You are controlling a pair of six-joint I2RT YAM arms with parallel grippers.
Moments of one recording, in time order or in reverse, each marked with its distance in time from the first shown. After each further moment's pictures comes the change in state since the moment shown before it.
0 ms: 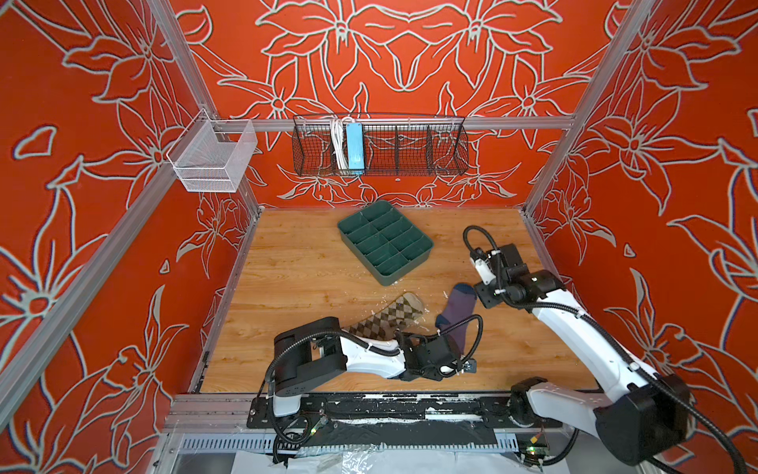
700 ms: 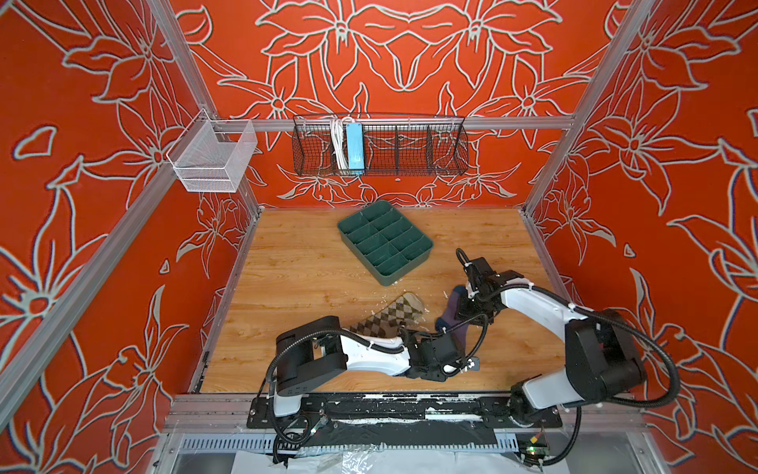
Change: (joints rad) left arm 0.000 0.012 0.070 -0.121 0.058 -0.085; right arm 0.014 0.314 -0.189 0.110 -0.350 0.615
